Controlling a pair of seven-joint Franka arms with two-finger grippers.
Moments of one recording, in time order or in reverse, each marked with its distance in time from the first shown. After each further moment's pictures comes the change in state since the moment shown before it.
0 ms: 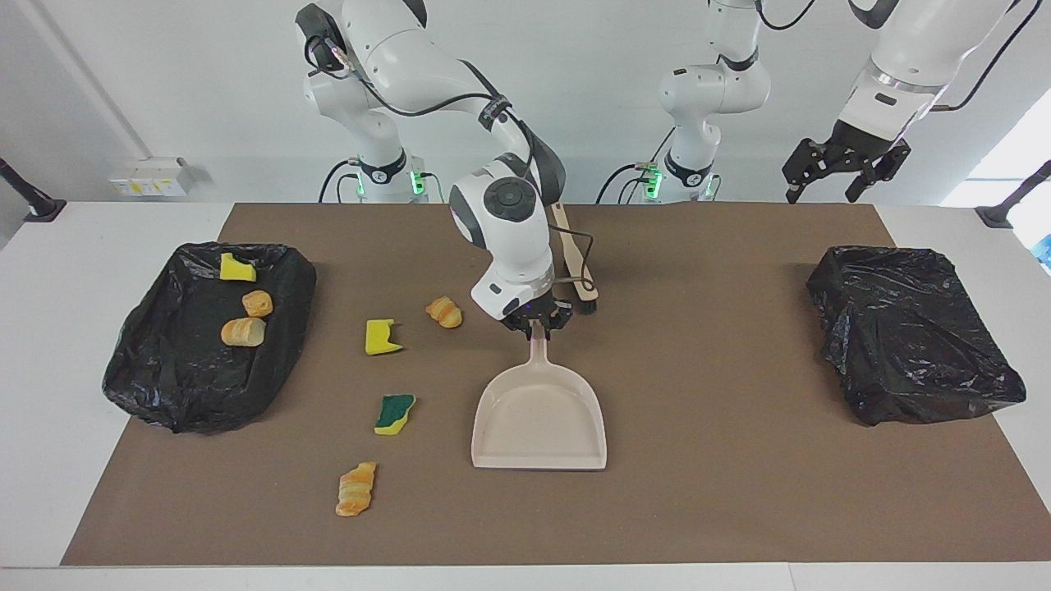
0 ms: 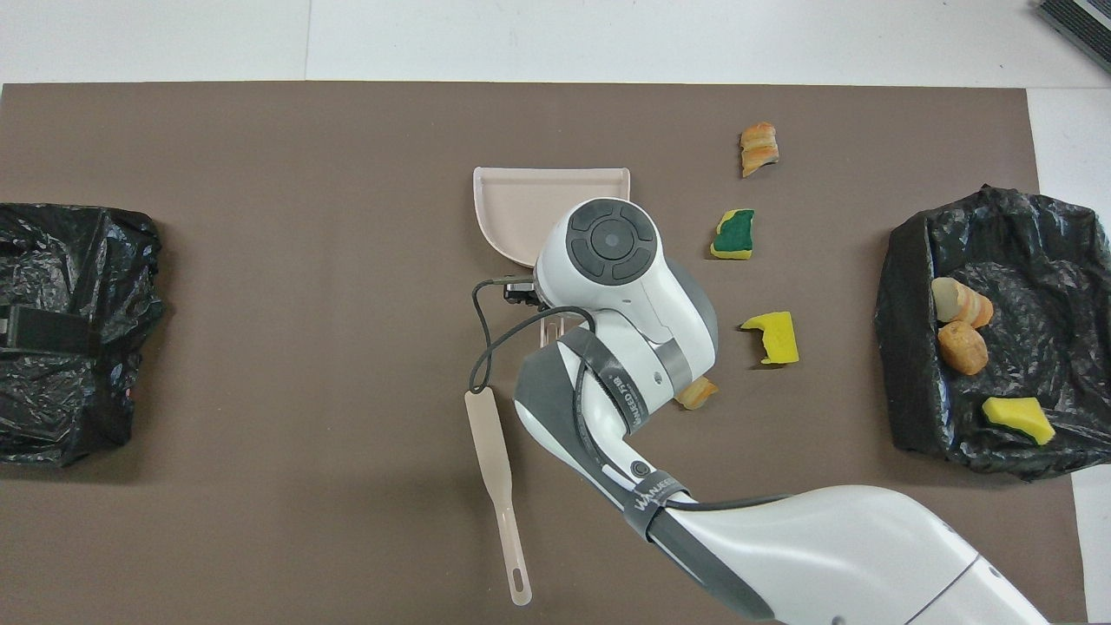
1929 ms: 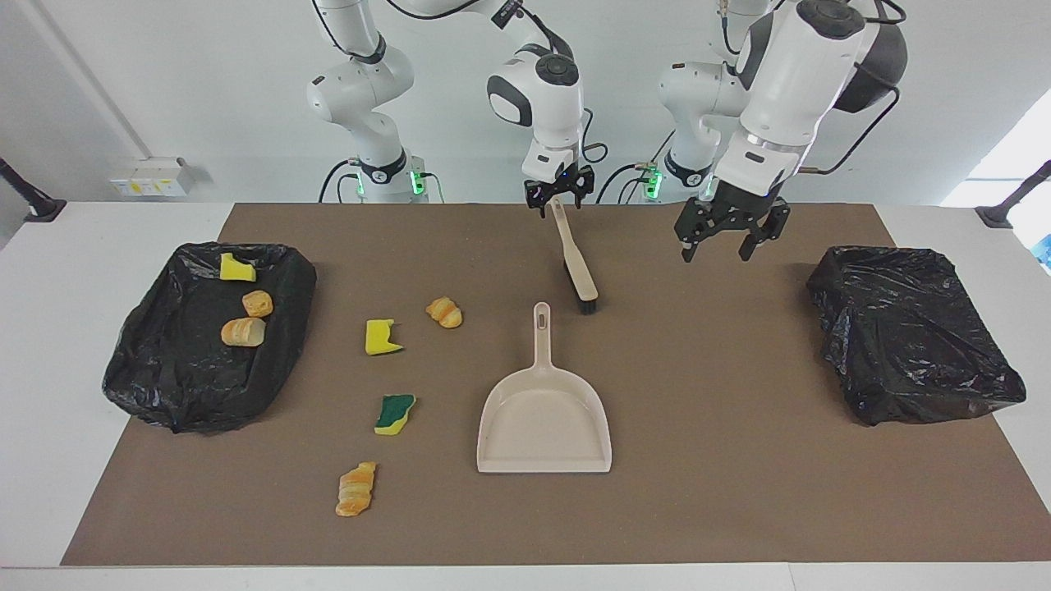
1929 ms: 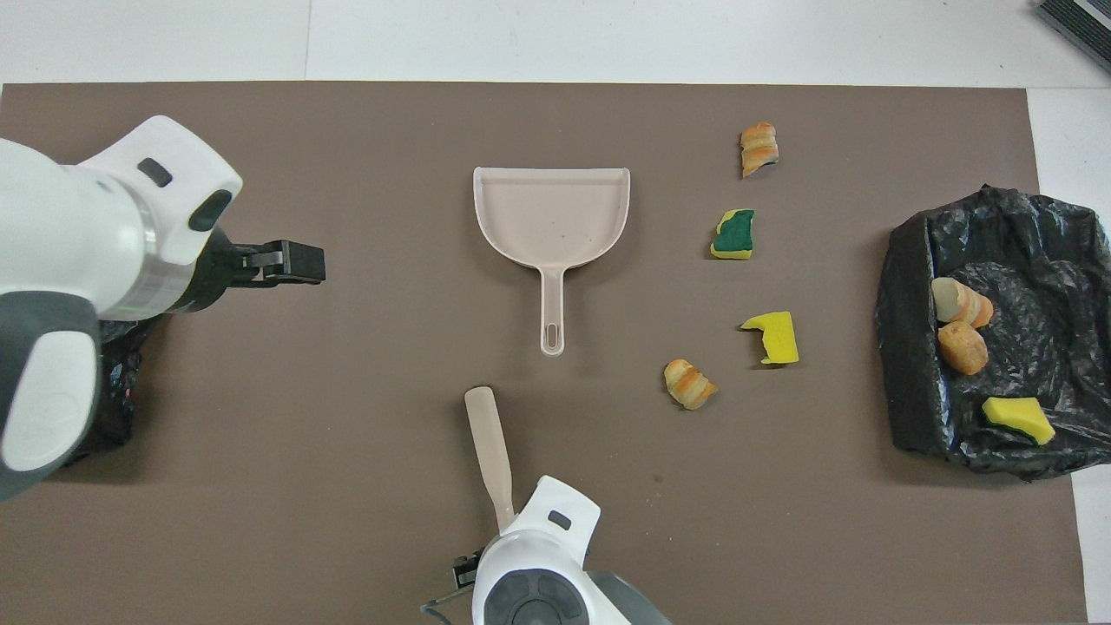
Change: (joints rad) left arm -0.348 0.184 -0.006 -0.148 -0.020 0.478 -0.381; right arm 0.371 -0.474 0.017 -0.703 0.198 0.155 0.012
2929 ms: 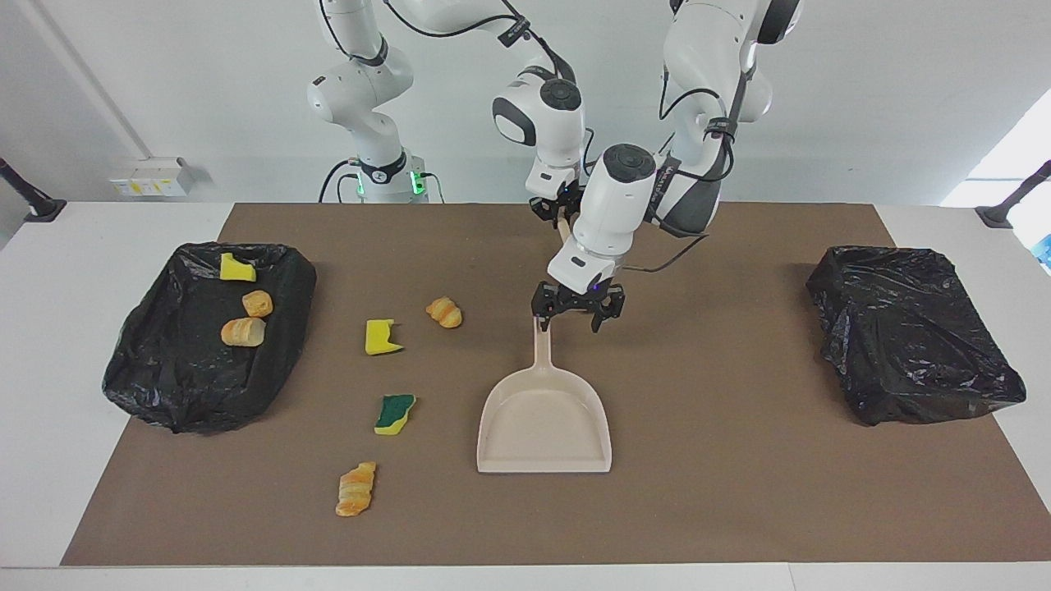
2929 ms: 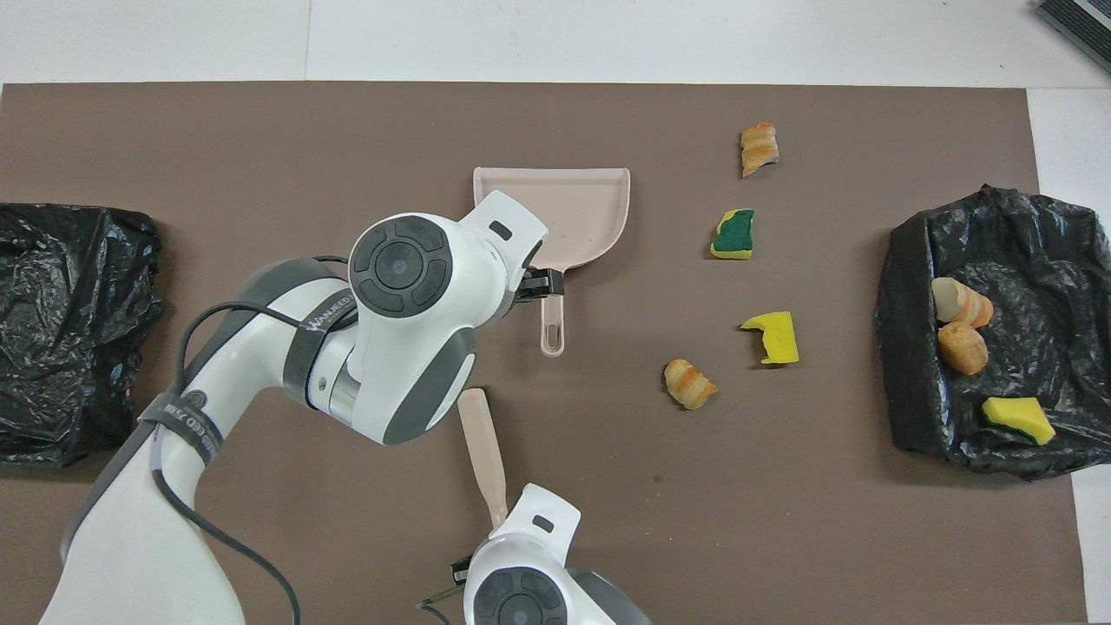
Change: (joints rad) left arm -0.204 0.314 -0.004 -0.010 -0.019 0.400 -0.179; right arm -0.037 -0.010 -0.009 0.006 0.000 -0.088 0.001
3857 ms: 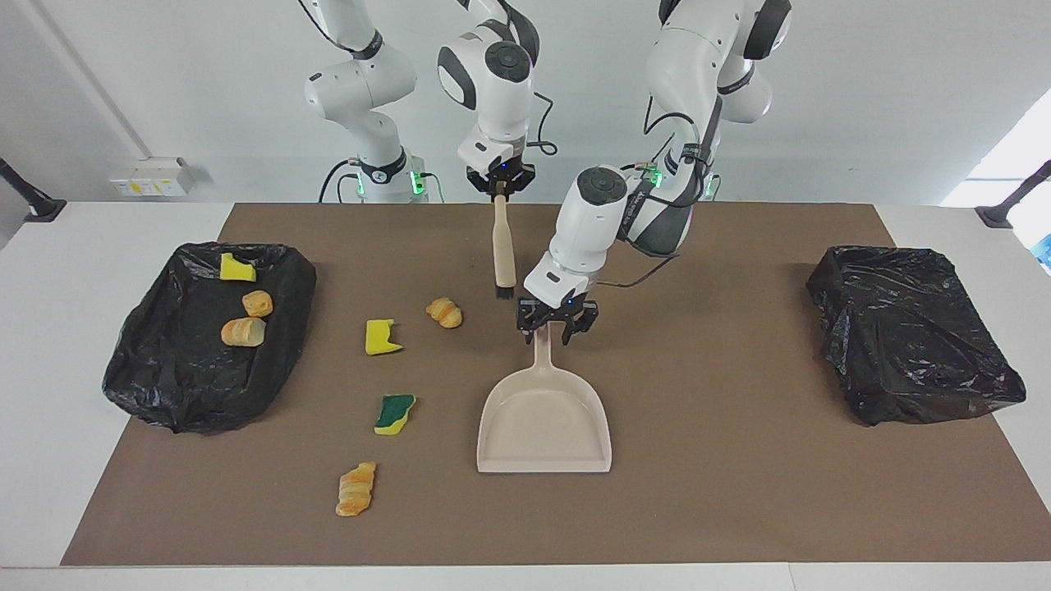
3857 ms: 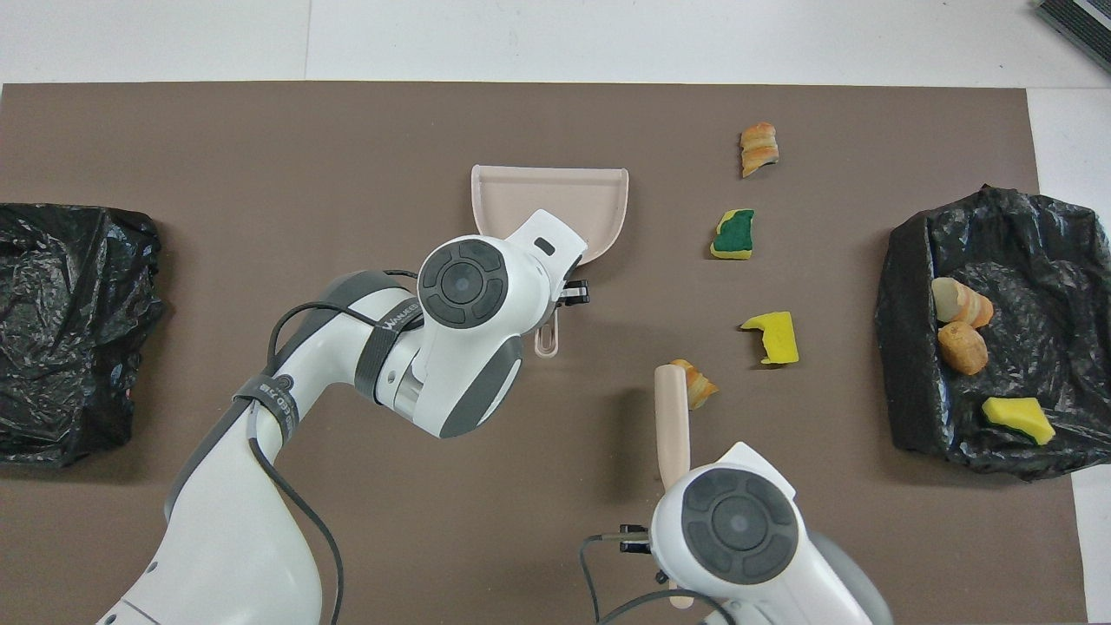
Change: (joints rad) left arm -0.034 0.068 0.005 0.021 -0.002 0.044 -0.013; right arm -0.345 -0.284 -0.008 -0.047 -0.014 -0.455 -0.019
